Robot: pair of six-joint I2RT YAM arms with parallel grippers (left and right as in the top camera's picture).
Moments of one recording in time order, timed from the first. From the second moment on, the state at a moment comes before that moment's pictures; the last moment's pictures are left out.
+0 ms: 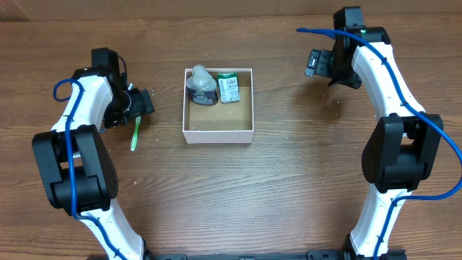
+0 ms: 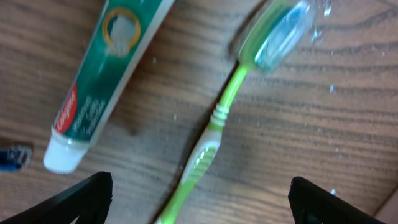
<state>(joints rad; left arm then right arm) 0.15 2.04 1.50 -0.88 0.04 -0.21 0.05 2.15 1.89 -1.04 0.02 0.33</state>
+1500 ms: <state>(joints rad) 0.06 2.13 1.52 -0.90 -0.04 -0.12 0.05 2.15 1.89 -1.04 0.02 0.33</state>
